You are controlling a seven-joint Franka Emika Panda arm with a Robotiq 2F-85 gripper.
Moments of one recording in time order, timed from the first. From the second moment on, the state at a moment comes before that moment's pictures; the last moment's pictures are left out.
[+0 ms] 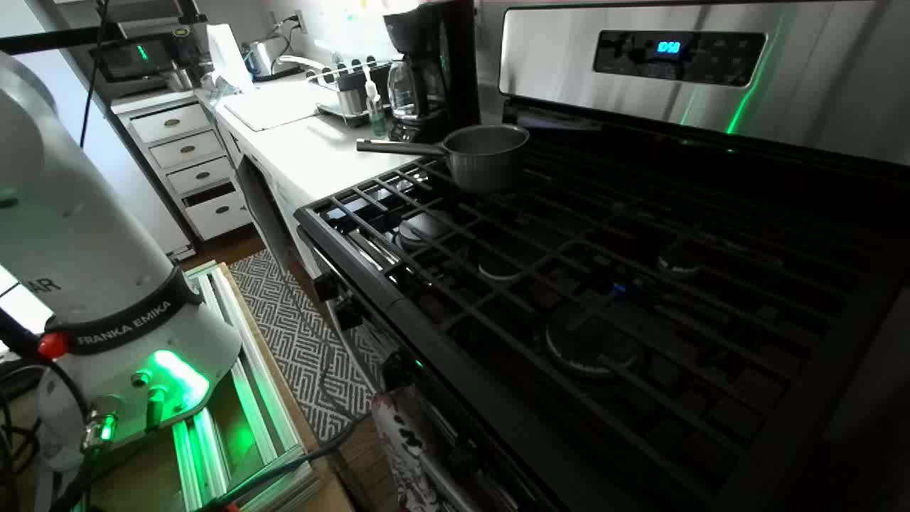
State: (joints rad) arm 0.07 -0.69 0.09 -2.30 0.07 1.42 0.08
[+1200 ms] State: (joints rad) arm -0.12 -0.55 -0.01 -2.35 0.07 1.69 0.24
